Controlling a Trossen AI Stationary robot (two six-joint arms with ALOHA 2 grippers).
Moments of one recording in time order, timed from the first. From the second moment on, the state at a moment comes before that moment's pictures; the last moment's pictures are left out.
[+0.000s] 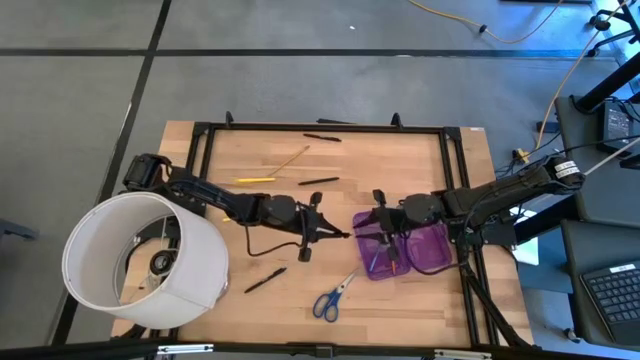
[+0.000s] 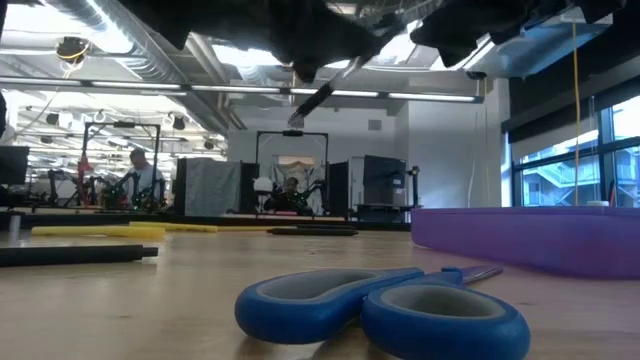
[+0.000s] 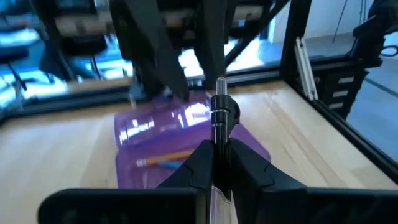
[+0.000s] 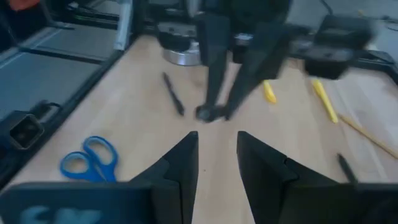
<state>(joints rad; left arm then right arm) -0.15 1.63 0.88 0.52 -0.03 0.07 0.25 1.17 0.68 0.11 0.07 -0.04</state>
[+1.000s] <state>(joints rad) -0.16 1.63 0.88 0.76 0.02 0.06 0.26 1.17 0.68 0.37 0.10 -0.10</state>
